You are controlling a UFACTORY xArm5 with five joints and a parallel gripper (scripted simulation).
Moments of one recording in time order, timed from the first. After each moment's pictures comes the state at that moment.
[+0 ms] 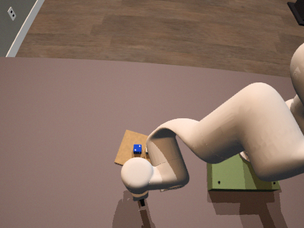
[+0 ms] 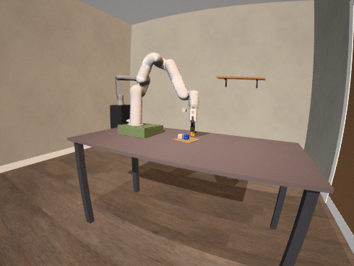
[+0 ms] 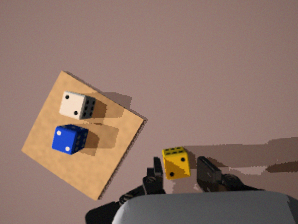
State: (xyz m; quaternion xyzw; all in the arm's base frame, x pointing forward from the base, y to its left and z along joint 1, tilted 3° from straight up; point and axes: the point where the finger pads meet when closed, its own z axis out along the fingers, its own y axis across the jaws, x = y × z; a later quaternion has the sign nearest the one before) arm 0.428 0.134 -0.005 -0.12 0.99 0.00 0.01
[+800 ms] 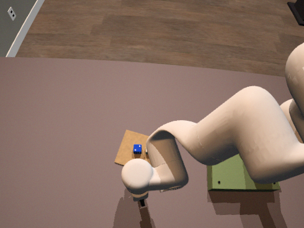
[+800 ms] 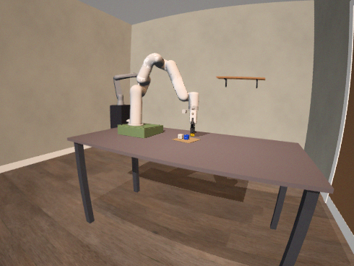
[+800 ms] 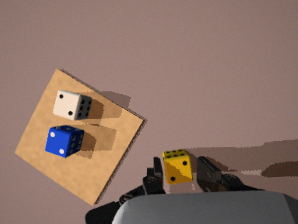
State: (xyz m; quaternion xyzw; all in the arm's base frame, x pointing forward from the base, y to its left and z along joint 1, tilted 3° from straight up) arm 0.428 0.134 -0.016 -0.12 0.99 0.00 0.01
